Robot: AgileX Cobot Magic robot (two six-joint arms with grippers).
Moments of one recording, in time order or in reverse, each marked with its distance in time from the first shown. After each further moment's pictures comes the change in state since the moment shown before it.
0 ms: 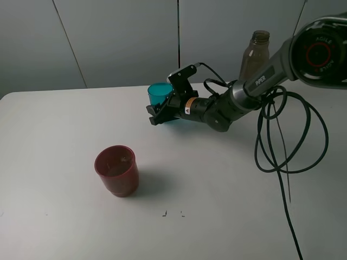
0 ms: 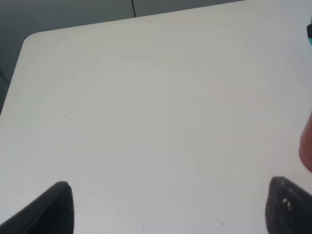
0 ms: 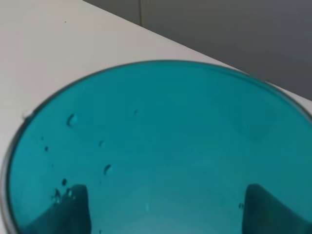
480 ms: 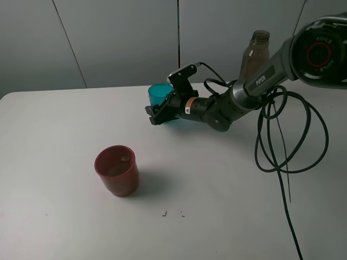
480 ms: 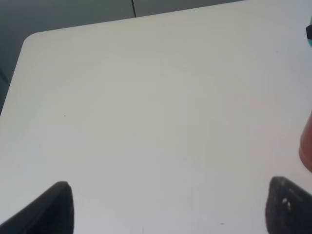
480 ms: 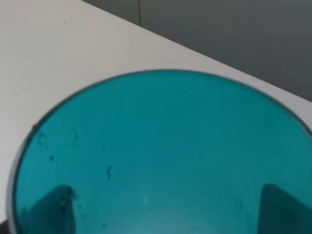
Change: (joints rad) left arm 0.000 0.000 0.000 0.000 0.000 0.000; right arm -0.001 0.000 -0.002 -0.003 0.000 0.000
